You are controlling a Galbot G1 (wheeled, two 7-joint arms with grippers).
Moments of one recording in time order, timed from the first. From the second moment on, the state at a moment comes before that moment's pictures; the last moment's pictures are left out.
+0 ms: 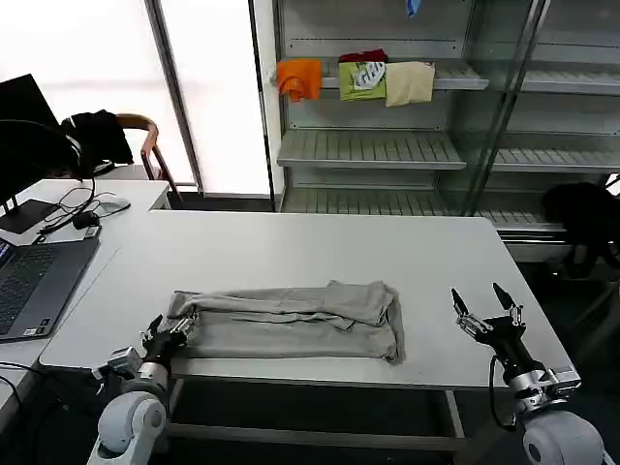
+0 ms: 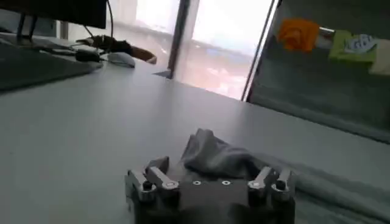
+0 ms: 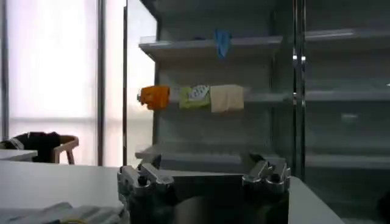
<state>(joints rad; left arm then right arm) 1.20 -1.25 -0.56 -1.74 -0.62 0.30 -0.21 -1.41 0.88 0.58 1.92 0.64 0.12 0.04</state>
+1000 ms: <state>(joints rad) 1.18 -1.22 -0.53 -1.75 -0.55 0.26 -0.18 -1.39 0.88 0.57 1.93 0.65 0.13 0.04</state>
